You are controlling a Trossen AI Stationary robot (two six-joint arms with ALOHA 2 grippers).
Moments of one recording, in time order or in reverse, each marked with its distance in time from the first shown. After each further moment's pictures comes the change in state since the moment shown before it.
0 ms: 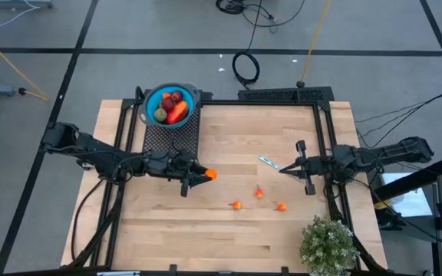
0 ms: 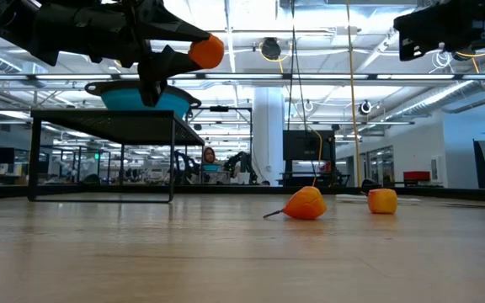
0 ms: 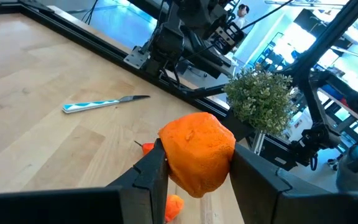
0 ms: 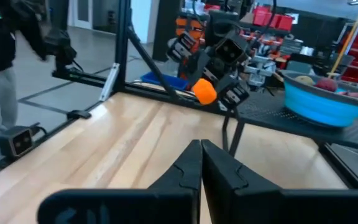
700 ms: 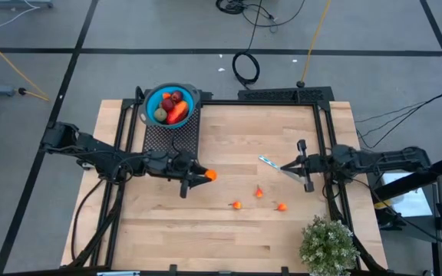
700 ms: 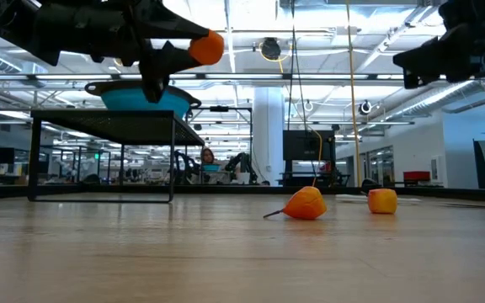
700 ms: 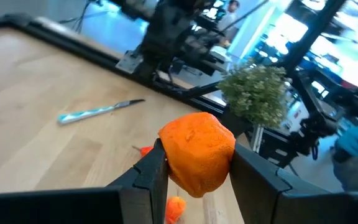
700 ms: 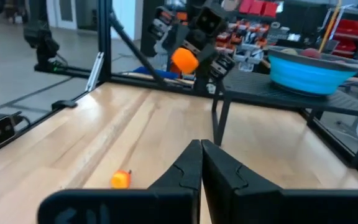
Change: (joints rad) left arm 0.000 0.000 0.000 0.013 0.028 0.078; right arm -0.119 -0.137 -0.138 -0.011 -0.061 0.043
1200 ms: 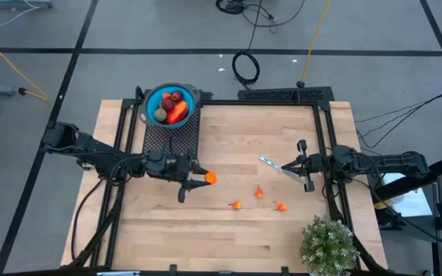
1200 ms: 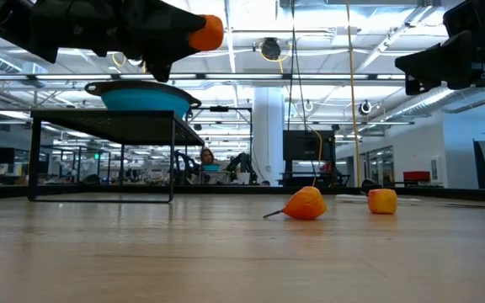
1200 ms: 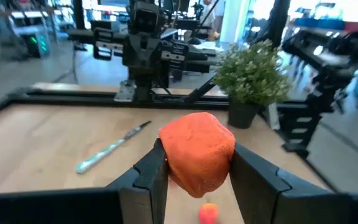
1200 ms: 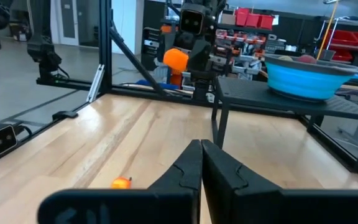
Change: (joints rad) left arm -0.024 0.000 0.001 0.037 0.006 0.377; right arm -0.044 -0.077 -0.069 0.048 -0.048 0.020
